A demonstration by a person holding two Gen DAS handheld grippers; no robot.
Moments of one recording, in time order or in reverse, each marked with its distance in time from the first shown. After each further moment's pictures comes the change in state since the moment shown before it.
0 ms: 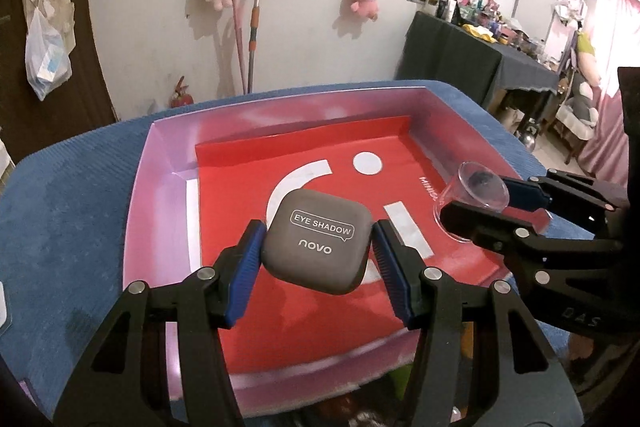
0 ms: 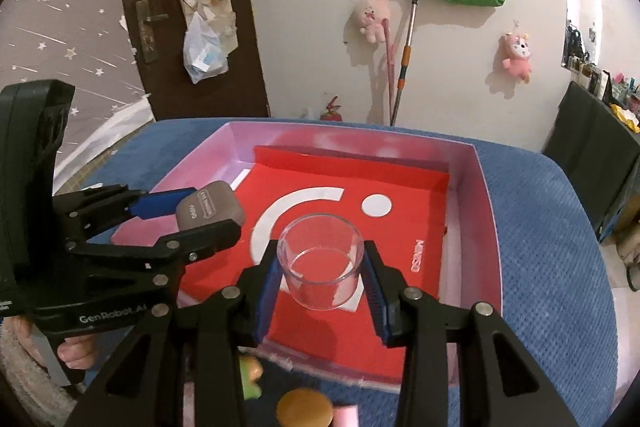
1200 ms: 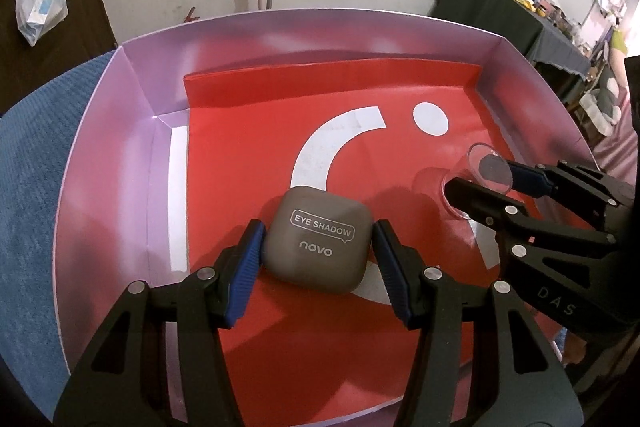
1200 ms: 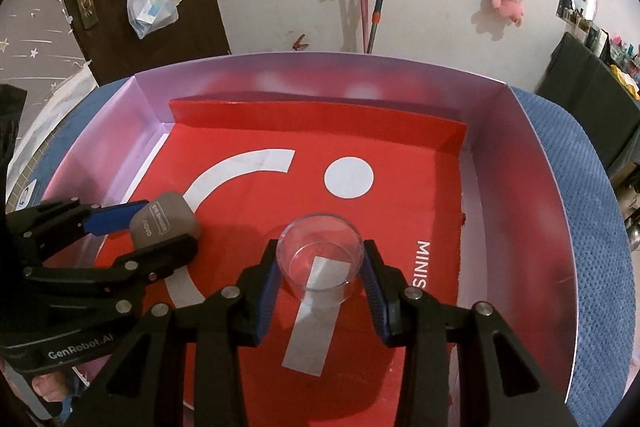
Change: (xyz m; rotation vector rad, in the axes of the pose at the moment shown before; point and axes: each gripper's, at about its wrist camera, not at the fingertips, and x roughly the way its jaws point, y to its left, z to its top) left arm 0.074 0.025 -0.001 -0.084 0.237 0.036; right arm 0.102 -0.028 0.011 0.064 0.229 -0.086
